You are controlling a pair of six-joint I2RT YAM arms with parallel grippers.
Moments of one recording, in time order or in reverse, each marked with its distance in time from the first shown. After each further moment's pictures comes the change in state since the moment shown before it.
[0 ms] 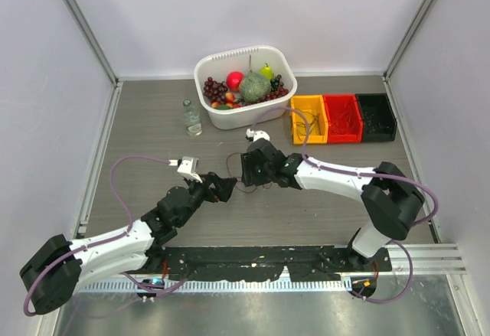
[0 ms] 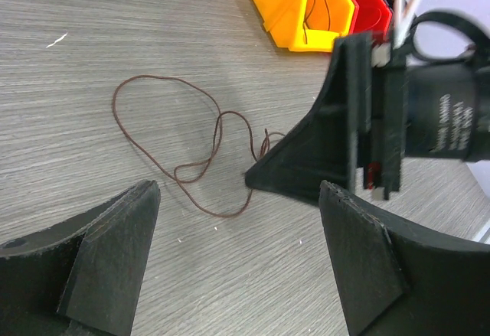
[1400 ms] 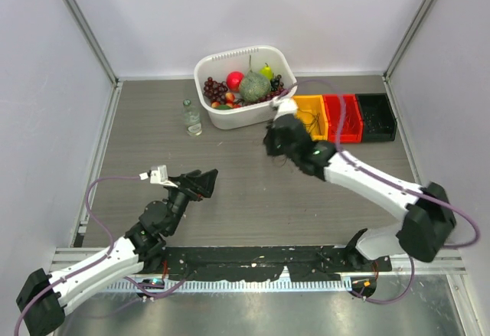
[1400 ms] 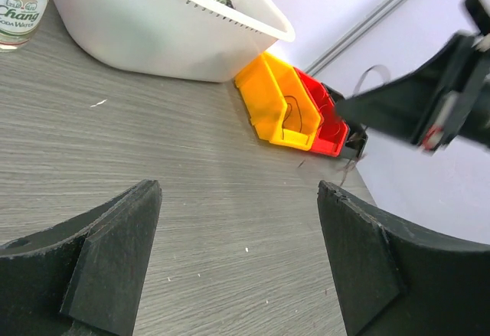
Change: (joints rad) left arm 0.002 -0.396 -0.112 -0.056 -0.192 -0.097; right arm -0.055 -0.143 0.067 -0.024 0.176 -0.151
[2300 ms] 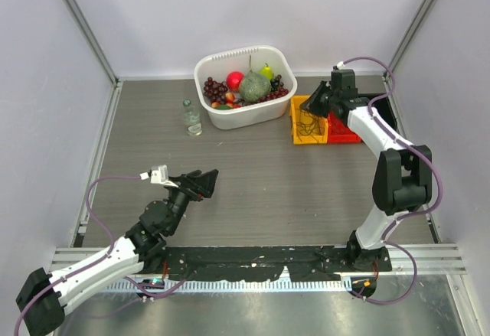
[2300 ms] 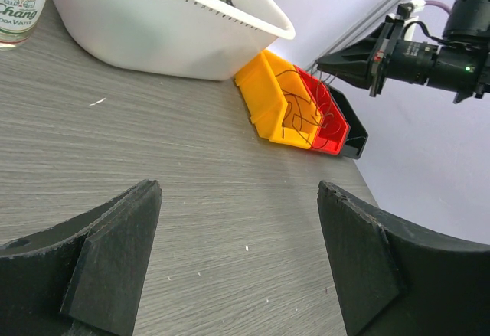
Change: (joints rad) left arm 0.000 0.015 0.000 0.006 0.005 -0.001; right arm -0.676 0.247 0.259 -0.019 -0.505 0.246
